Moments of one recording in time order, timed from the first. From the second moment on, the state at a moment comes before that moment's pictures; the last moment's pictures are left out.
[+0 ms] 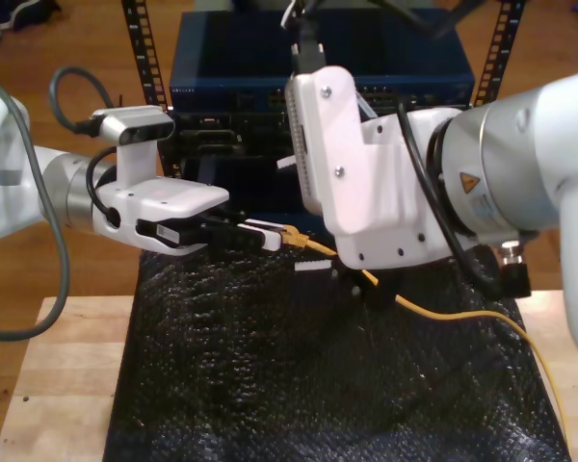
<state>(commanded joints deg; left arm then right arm) 12.7 3.6 -56.0 -70.3 121.4 -262.3 37.5 -44.4 -37.8 24.7 36.2 -90.4</state>
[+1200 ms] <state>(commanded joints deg) 13.4 8.0 -57.5 -75.0 129.3 -265.7 38.3 -46.6 -33.6 24.7 28.3 -91.7</state>
